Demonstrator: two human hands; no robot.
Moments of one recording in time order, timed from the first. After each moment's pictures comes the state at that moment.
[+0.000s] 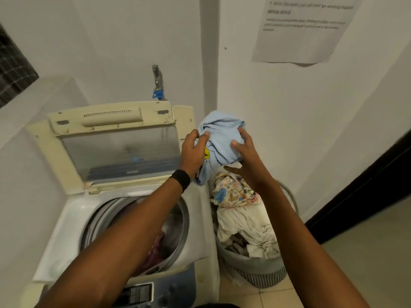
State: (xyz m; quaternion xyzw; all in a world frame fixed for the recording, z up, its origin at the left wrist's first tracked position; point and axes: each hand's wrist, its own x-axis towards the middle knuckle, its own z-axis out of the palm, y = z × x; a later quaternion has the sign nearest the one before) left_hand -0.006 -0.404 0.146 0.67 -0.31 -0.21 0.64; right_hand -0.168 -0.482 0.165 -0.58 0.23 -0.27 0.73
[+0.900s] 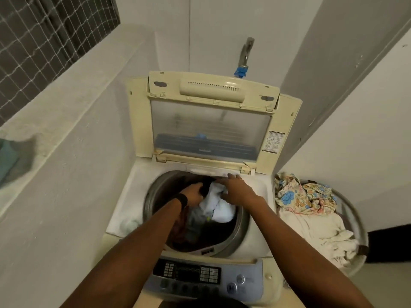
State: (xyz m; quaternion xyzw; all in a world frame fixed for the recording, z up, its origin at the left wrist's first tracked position) left_hand 0.146 -0.179 -0.013 0.81 -0.32 -0.42 0.25; right_hand 0.026 -0.334 0.025 -0.94 0.20 0.20 0.18
